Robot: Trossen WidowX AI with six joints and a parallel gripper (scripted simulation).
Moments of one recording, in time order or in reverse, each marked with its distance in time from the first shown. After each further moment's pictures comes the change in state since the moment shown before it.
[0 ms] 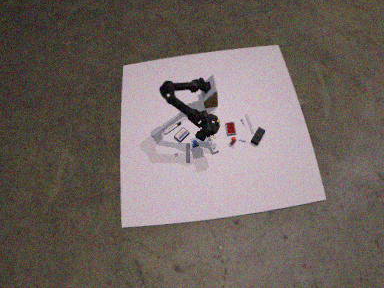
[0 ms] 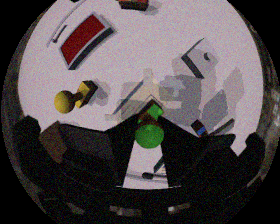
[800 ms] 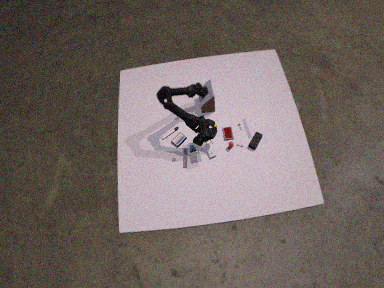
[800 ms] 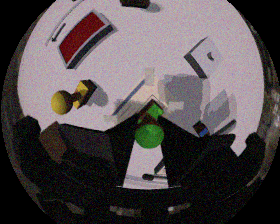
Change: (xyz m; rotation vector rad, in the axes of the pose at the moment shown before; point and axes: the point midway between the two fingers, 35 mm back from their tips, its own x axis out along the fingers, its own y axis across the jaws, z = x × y) arm 0.006 0.001 -0.001 -0.003 0.003 0.001
